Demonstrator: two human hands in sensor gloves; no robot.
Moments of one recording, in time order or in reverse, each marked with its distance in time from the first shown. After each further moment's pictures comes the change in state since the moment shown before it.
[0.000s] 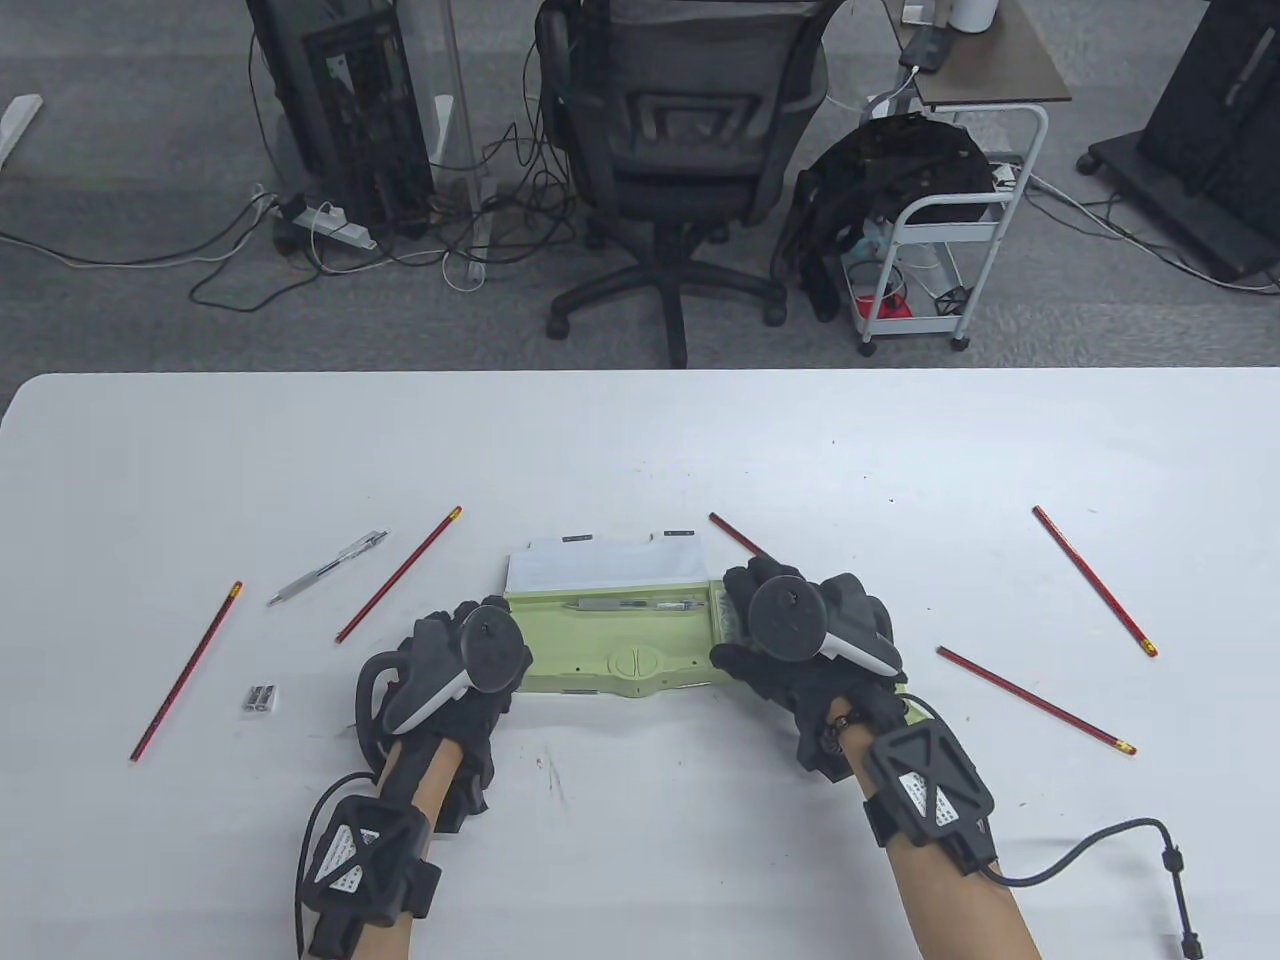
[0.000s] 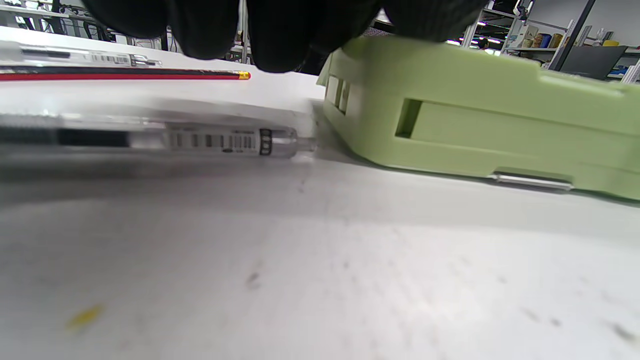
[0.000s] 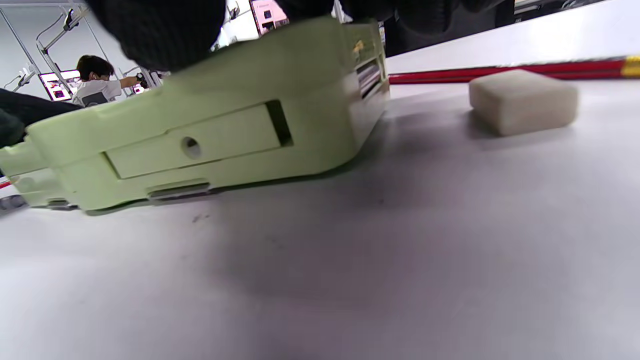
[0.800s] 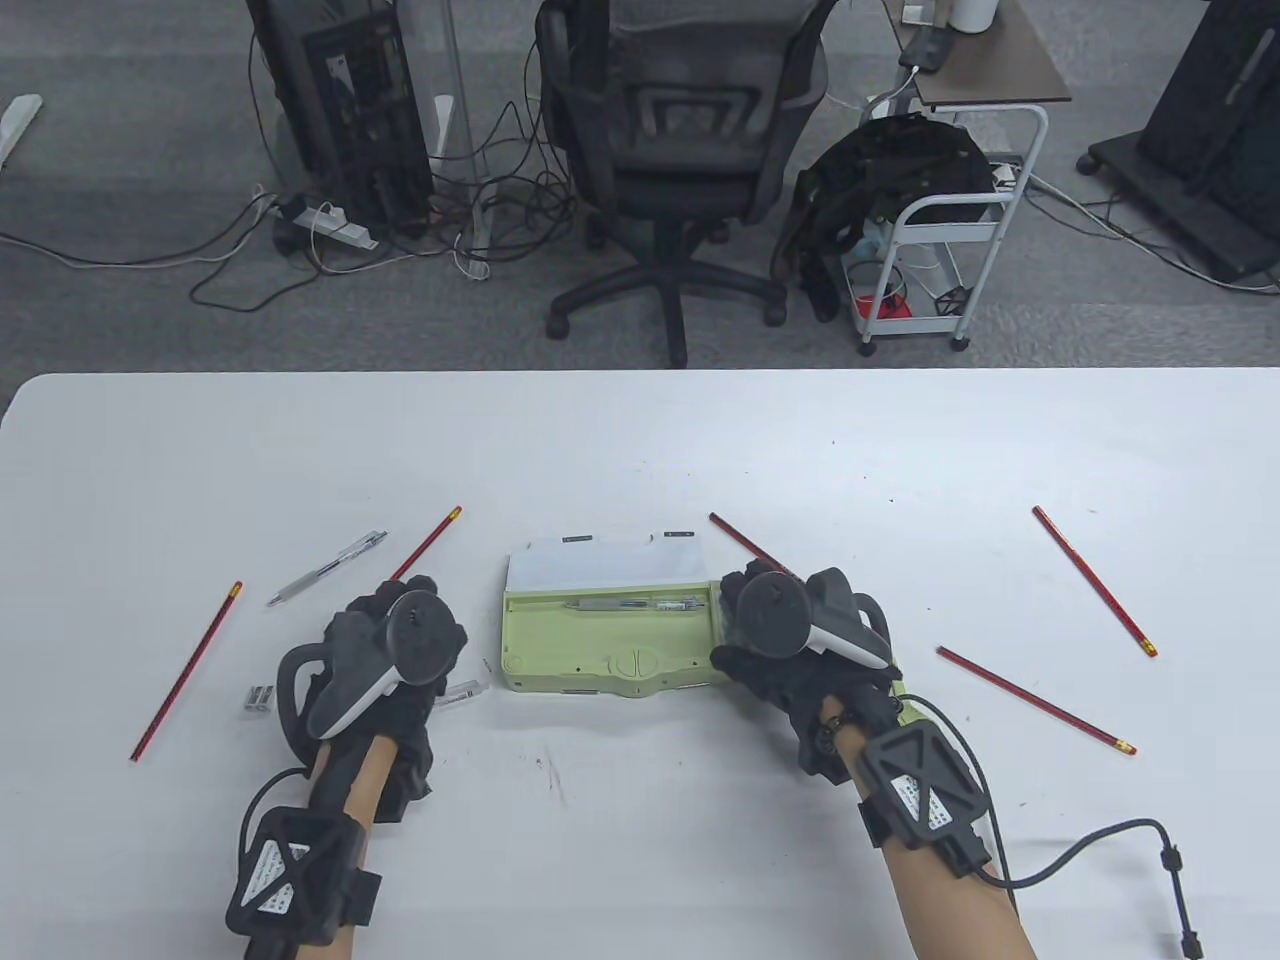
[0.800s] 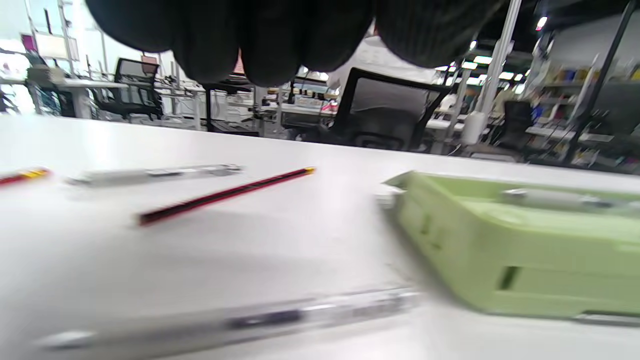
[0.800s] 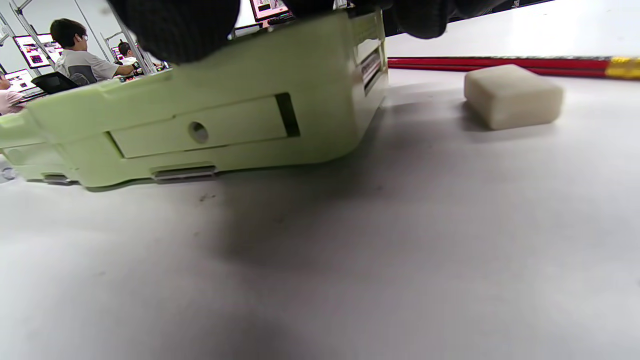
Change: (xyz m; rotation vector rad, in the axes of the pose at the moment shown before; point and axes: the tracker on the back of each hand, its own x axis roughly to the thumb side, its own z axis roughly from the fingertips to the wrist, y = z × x) left_hand -0.047 0.058 0.035 0.116 0.117 -0.096; right_hand 0.007 0.000 -0.003 0.067 0.032 0.046
